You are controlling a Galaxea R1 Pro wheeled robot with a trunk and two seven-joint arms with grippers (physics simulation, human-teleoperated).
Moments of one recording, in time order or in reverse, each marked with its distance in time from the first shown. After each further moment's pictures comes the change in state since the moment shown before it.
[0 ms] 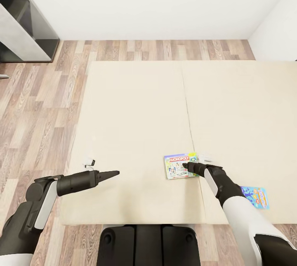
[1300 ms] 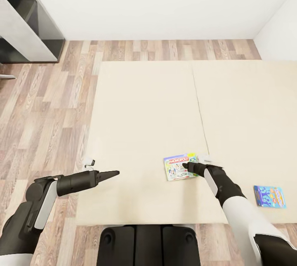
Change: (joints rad) left arm 0.000 0.000 0.001 0.000 0.000 0.001 0.000; right arm 0.000 0.001 -0.001 0.000 0.001 0.000 0.000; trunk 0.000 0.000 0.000
